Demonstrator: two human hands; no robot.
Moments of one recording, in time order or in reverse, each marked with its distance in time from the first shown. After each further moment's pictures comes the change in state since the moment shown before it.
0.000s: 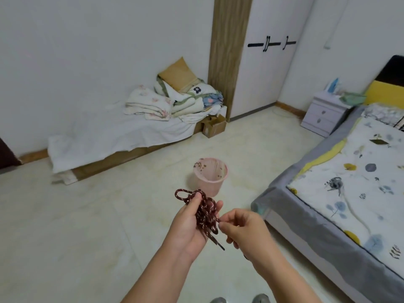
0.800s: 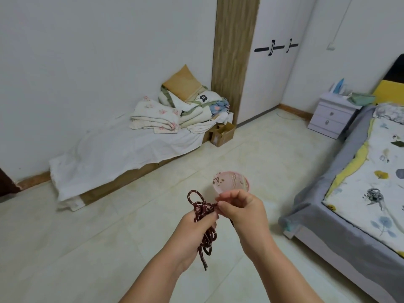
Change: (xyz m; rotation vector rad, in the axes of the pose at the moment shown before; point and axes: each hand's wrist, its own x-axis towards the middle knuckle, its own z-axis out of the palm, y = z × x) left_hand 0.095 0.204 -0.091 0.816 -0.122 0.066; right_hand 0.151 -0.095 0.188 0.374 0.186 -0.152
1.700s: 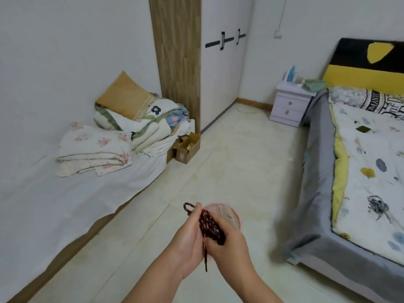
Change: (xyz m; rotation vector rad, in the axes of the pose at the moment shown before) left_hand 0.387 0.118 -0.007 -0.278 -0.360 -0.323; right_hand 0.342 0.024 0.028 -0.310 0.128 0.046
